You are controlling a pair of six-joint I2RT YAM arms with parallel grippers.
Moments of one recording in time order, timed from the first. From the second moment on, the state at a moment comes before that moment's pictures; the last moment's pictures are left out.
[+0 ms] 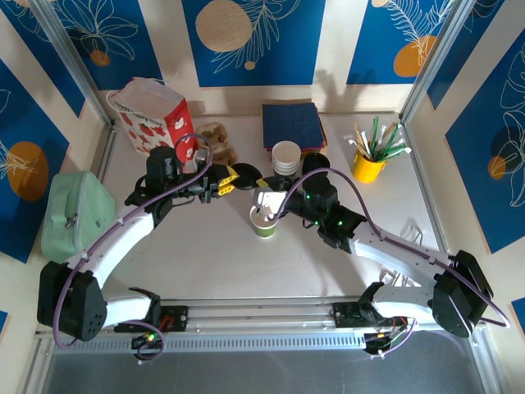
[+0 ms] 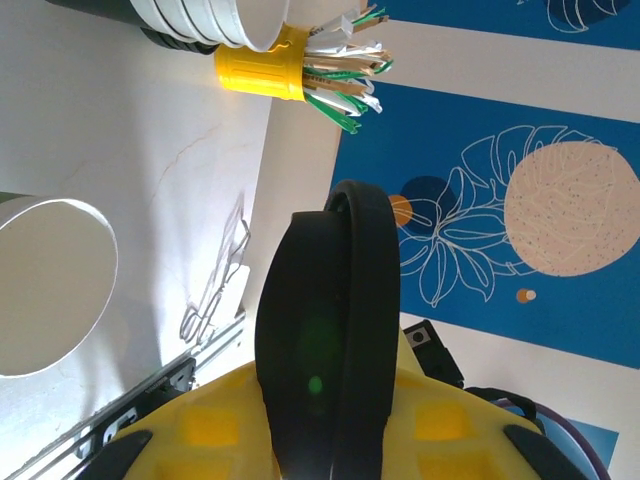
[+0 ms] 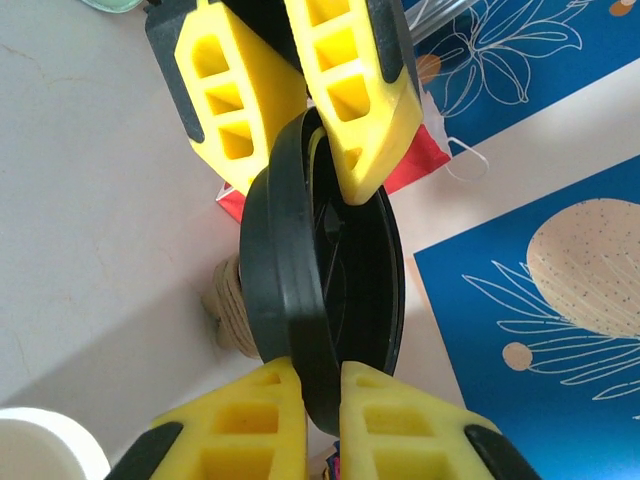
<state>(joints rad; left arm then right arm) -0.34 1.24 0.89 0.01 0.88 -1.41 0.79 1.18 0.77 0.21 -0.11 -0.99</state>
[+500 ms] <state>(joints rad) -0.32 1.16 0.90 -0.11 0.81 -1.28 0.79 1.15 0.81 0.08 -0.12 -0.89</state>
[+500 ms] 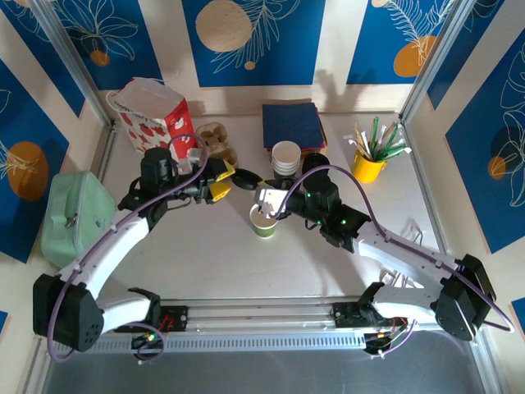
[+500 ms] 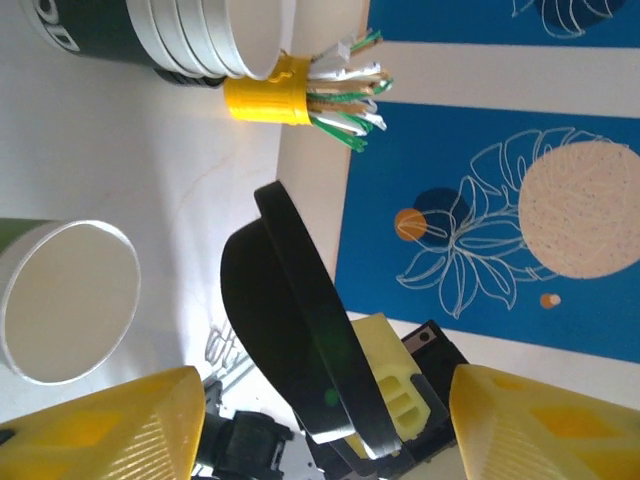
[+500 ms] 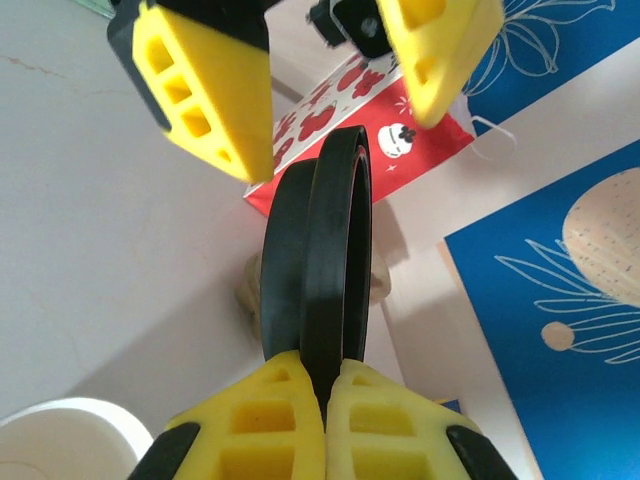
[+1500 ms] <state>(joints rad) -0.28 1.07 1.07 -0.60 0.41 -0.78 0.65 1.09 1.09 -0.40 -0.31 -0.14</state>
